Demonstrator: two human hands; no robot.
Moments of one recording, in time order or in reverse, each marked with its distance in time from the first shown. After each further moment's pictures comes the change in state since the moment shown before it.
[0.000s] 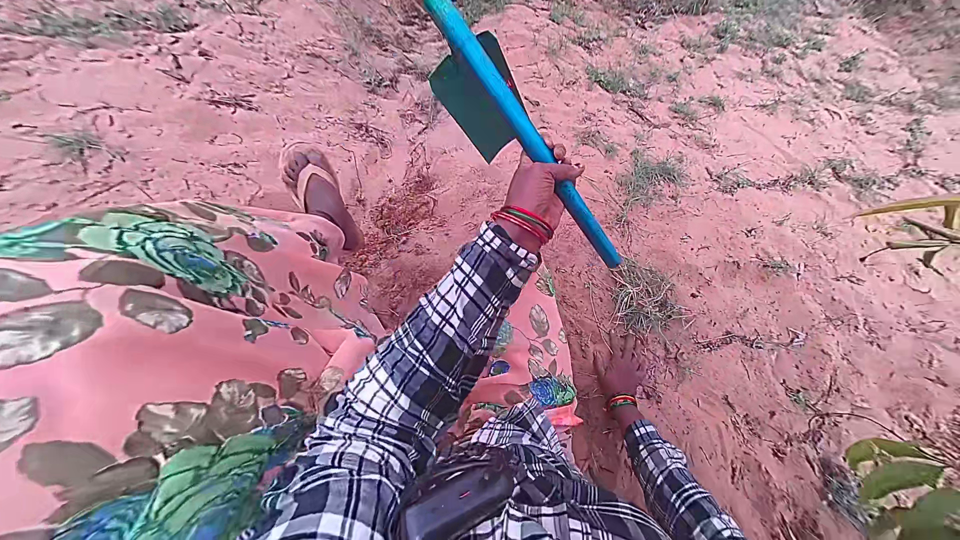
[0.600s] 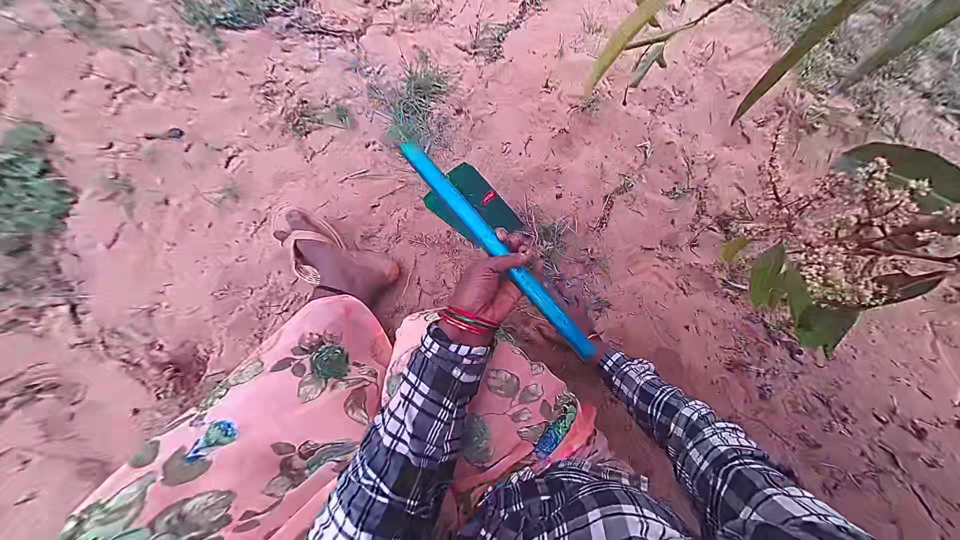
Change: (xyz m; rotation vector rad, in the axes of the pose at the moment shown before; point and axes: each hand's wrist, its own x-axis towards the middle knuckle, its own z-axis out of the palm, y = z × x) left_hand -0.028 -0.146 0.008 0.124 -0.401 -1.001; right_hand 0.001 0.006 0.002 0.268 -0.130 0.106
